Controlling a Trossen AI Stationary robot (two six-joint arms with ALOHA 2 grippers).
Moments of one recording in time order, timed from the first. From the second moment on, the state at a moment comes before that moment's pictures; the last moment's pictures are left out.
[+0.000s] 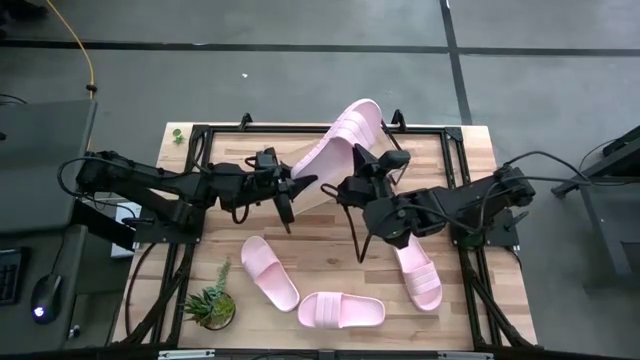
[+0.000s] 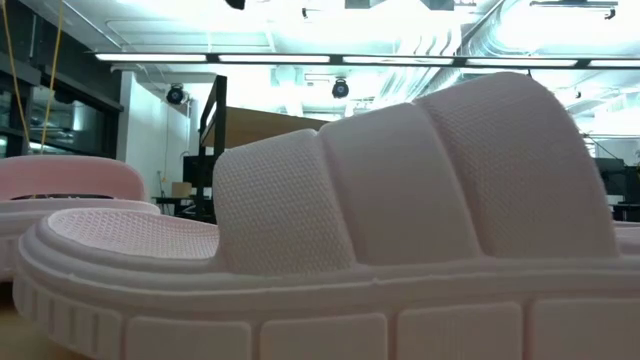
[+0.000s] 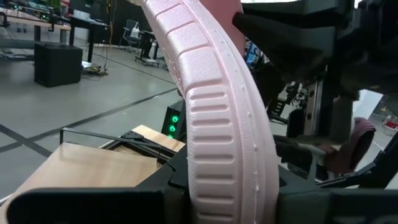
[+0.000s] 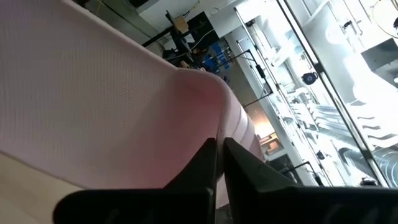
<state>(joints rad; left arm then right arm) -0.06 1.23 0.97 0.29 -0.46 -0.26 0.35 1.68 1.80 -0.40 1.57 -0.73</state>
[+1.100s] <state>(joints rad) -0.06 1.17 0.97 0.22 -0.27 -0.17 0.39 1.59 1.80 -0.58 1.51 -0.57</state>
